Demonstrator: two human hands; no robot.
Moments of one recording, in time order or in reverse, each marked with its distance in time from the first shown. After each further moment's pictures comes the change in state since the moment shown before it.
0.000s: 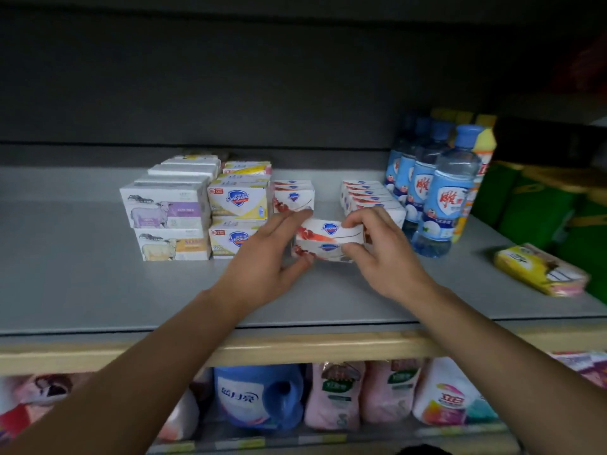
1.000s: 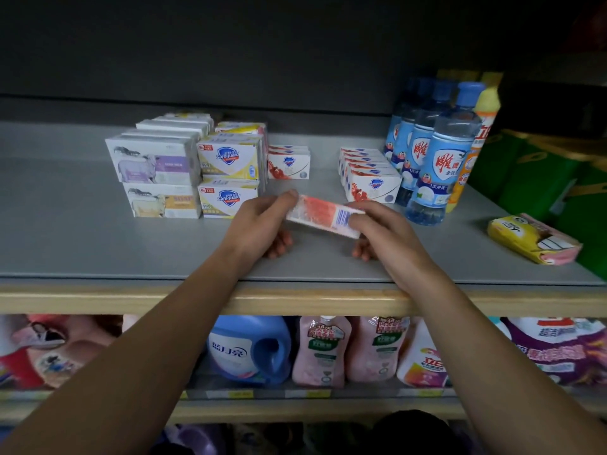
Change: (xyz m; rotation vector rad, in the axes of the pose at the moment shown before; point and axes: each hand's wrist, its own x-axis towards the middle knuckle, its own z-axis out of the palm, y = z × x) left_hand -0.004 0.022 0.024 -0.741 0.083 -0.660; right_hand -0.034 0.013 -0.002 0.628 -0.085 0.452
